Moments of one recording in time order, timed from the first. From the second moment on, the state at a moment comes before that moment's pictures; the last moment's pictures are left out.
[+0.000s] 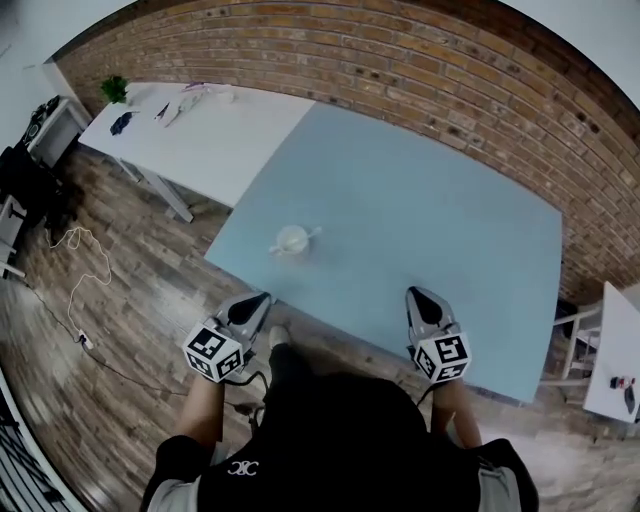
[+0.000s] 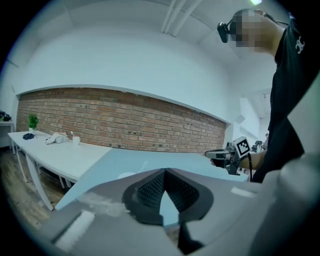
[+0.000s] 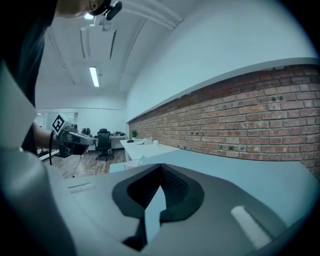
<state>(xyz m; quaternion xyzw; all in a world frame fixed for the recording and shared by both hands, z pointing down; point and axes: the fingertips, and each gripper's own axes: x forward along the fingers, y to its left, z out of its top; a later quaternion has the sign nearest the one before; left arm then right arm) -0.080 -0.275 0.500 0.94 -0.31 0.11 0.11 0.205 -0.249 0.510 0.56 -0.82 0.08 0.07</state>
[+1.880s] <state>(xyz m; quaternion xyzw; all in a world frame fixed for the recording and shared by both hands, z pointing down) -0.185 0.151 0.491 0.88 -0.45 0.05 0.11 0.140 0.144 0.478 0.56 -0.82 0.05 0.01</state>
